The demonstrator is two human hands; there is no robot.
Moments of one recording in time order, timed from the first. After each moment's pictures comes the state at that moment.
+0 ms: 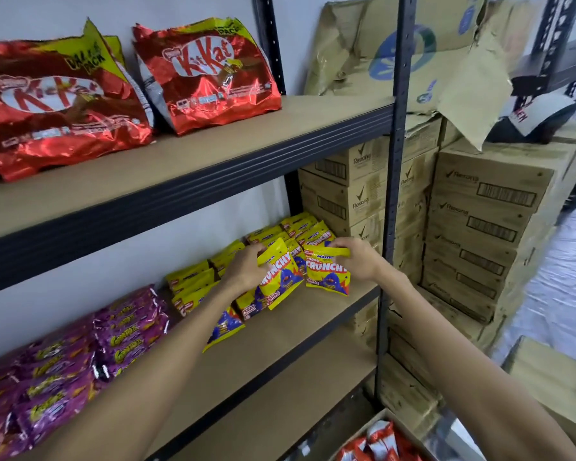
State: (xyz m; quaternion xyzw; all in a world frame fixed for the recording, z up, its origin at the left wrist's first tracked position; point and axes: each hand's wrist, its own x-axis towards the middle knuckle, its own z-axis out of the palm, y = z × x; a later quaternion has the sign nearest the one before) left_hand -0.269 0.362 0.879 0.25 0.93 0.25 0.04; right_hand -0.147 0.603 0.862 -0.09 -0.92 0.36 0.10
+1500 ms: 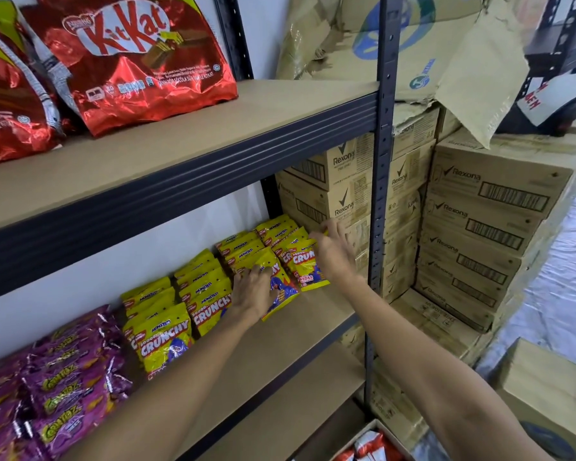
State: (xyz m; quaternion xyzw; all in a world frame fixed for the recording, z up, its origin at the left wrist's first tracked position) left_hand -0.299 0.457 0.799 0.30 0.95 -0.03 -0.06; right_hand -0.245 0.646 0.802 -0.18 -0.94 0.13 0.25
